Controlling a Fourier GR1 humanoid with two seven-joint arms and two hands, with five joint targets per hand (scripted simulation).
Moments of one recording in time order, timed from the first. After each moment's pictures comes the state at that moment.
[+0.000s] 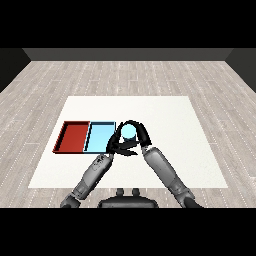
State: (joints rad) left arm -0.39 0.00 -0.43 -1.21 0.20 0.30 -0.21; right arm -0.51 -0.02 0.41 -1.50 0.18 -0.32 0.18
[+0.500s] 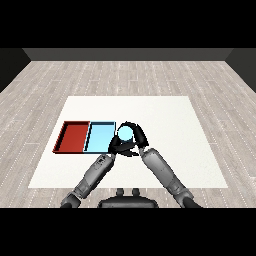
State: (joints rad) left arm -0.42 0.00 -0.47 -1.16 0.27 0.30 -0.27; right arm -0.52 0.00 0.44 -1.49 0.16 -0.32 0.16
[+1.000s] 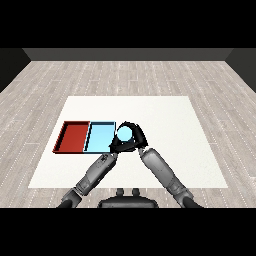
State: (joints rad) left arm -0.47 0.00 -0.52 -1.12 0.33 0.42 -0.27; right arm -0.52 0.00 0.45 -1.49 0.14 -0.34 0.15
